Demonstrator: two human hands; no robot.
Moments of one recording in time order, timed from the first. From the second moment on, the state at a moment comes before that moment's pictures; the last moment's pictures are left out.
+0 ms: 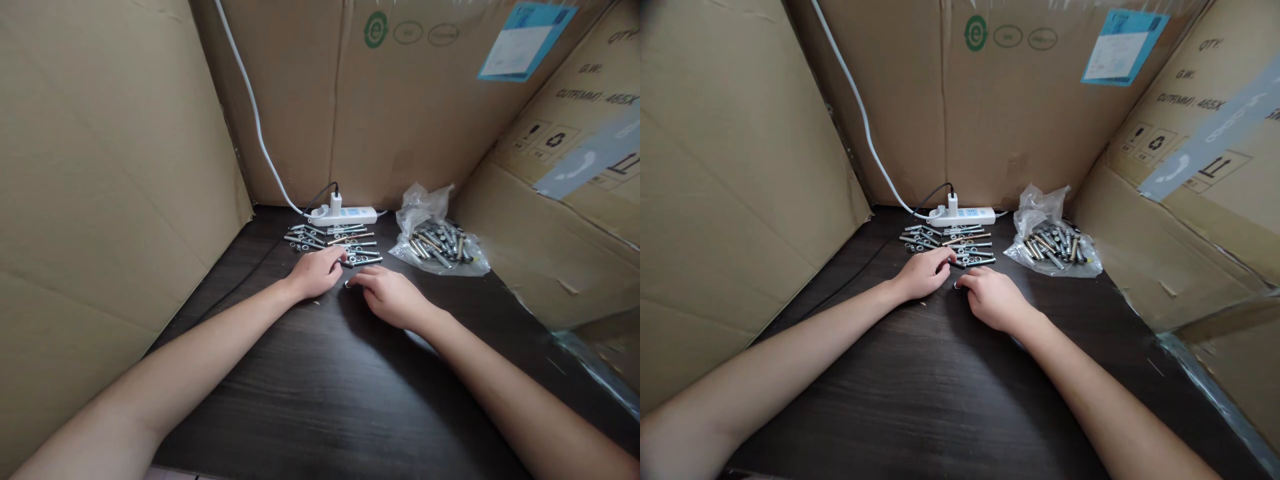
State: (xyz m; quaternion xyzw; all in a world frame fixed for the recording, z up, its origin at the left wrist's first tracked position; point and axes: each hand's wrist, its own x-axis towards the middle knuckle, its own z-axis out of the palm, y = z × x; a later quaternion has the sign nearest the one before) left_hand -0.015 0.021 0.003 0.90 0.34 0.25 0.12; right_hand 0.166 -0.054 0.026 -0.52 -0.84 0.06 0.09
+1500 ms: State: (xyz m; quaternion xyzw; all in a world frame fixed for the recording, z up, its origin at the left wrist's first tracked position) left_hand -0.015 0.020 0.006 0.90 0.34 0.23 0.13; right_hand 0.305 -0.010 -0.006 -0.76 -0.61 -0.17 0.16
